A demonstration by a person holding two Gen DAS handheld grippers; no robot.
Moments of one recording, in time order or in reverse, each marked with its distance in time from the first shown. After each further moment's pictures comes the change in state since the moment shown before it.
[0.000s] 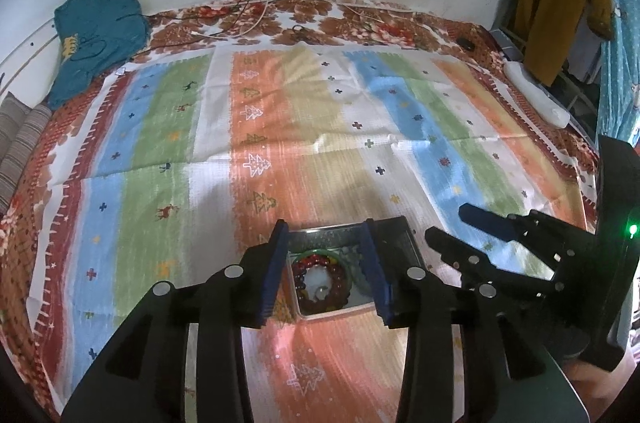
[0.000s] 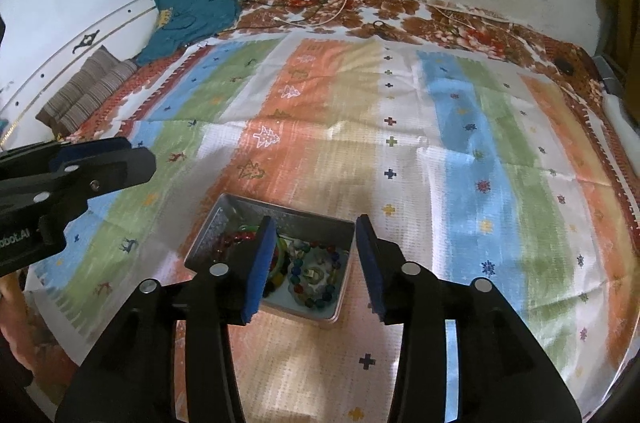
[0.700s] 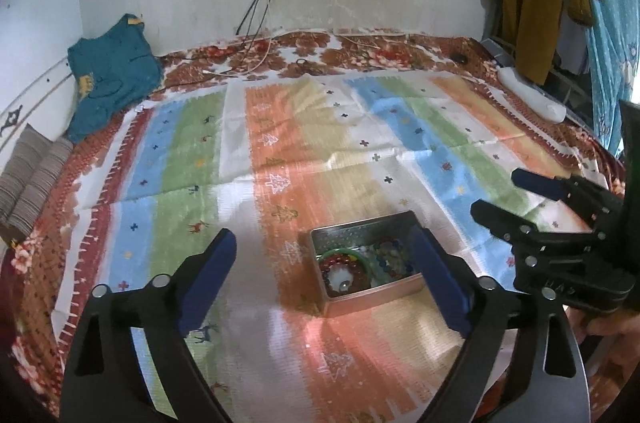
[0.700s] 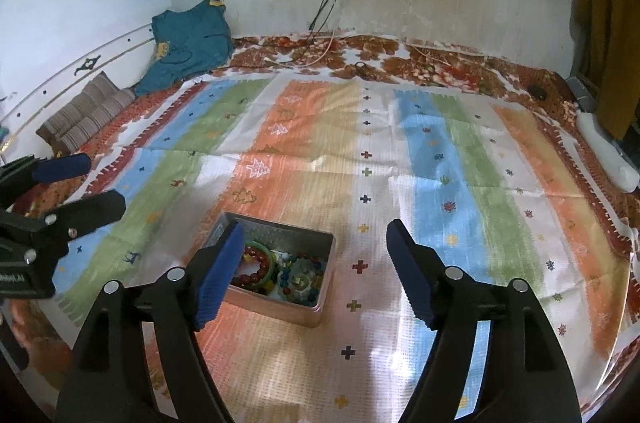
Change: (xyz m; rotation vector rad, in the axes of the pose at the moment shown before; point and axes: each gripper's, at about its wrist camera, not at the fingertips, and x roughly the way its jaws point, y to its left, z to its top) left arm -0.042 0.002 -0.031 0.086 -0.133 0.058; right arm -0.047 -0.004 -0.013 0.002 -0.144 -0.054
